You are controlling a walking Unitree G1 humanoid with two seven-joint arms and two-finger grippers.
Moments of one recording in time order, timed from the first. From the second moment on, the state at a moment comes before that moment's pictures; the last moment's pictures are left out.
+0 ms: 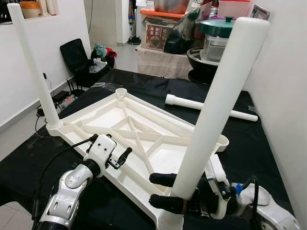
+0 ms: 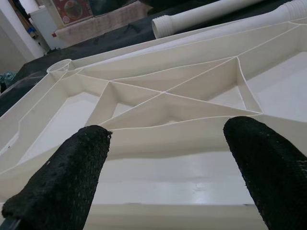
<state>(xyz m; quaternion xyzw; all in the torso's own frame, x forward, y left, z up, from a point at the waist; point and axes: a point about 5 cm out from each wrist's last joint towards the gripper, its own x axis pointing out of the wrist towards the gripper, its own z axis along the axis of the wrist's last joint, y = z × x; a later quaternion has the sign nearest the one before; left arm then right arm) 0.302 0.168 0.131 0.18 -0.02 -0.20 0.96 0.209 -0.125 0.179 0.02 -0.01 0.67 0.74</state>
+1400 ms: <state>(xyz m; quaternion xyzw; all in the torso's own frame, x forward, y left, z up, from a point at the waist) 0.301 0.167 0.128 0.17 -0.02 -0.20 0.96 0.259 -0.133 0.163 -0.03 0.02 0.28 0.96</state>
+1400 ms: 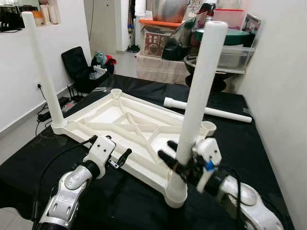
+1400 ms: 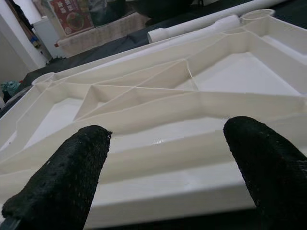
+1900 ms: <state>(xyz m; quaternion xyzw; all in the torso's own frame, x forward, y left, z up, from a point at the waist) 0.301 0.168 0.127 0.17 -0.01 -0.20 0.97 0.273 -0.150 0.155 -0.05 0.05 0.15 0.99</state>
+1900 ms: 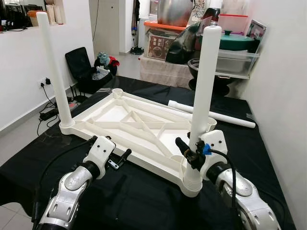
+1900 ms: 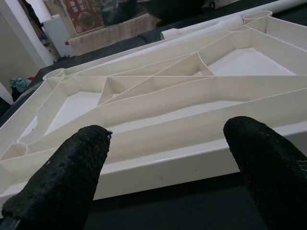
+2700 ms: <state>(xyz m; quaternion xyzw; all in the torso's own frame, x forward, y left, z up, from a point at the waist) 0.301 0.169 0.124 0.17 -0.01 -0.19 0.97 0.285 -0.186 0.153 0.02 0.06 -0.12 0.99</state>
